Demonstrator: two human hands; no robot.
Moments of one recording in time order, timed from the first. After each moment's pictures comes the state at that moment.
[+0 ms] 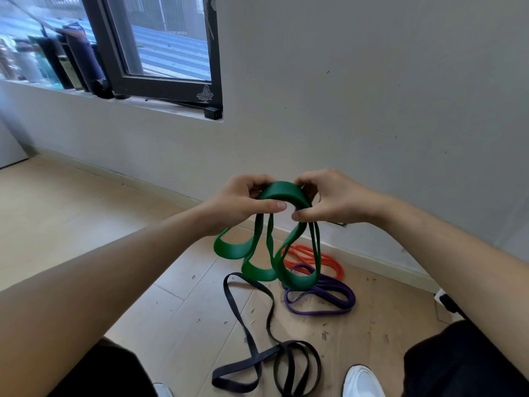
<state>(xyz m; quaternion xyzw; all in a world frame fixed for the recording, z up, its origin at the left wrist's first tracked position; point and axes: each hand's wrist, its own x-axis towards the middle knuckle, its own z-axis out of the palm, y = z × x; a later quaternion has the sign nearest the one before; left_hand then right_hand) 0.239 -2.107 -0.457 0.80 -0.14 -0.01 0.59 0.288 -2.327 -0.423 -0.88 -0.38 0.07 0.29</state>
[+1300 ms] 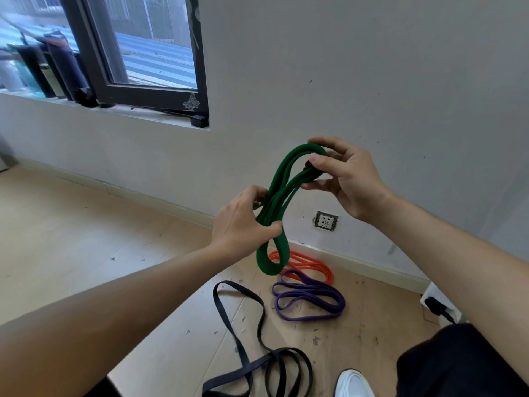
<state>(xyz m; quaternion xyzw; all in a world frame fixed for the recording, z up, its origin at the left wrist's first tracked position) 0.238 -2.148 -0.491 0.92 -0.04 0.20 0.34 0.292 -2.350 -0.408 -0.63 -0.20 0.03 0.75</state>
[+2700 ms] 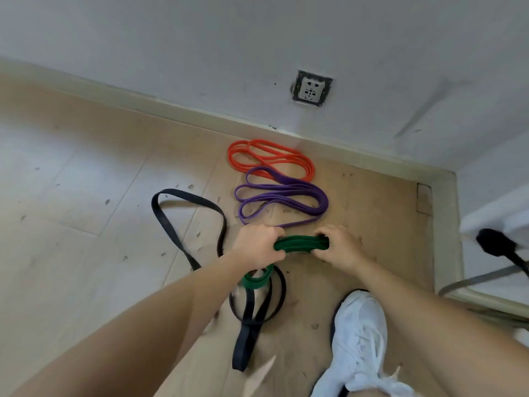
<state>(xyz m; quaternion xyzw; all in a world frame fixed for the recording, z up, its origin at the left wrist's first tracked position) 0.304 -2.253 -0.854 0.95 -0.20 -0.16 0.17 0.301 -2.487 -0.854 -0.95 -0.06 0.19 0.22</state>
